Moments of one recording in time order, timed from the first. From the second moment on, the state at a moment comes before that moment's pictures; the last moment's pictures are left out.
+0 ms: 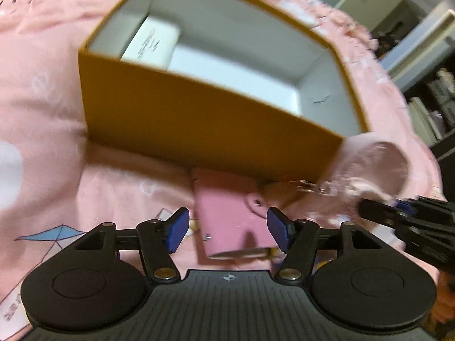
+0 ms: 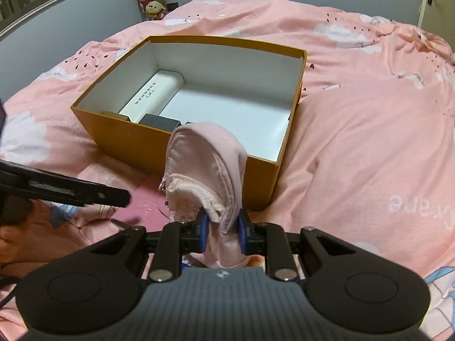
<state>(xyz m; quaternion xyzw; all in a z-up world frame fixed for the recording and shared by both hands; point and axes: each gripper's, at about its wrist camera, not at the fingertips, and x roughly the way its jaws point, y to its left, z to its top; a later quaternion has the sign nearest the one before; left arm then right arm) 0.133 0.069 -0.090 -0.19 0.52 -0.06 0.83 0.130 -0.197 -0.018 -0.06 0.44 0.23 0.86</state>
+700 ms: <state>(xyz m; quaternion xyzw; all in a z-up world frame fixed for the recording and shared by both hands) 0.139 0.076 -0.116 -0.28 0.56 -0.05 0.78 0.138 -0.185 -0.033 -0.08 0.44 0.26 0.86</state>
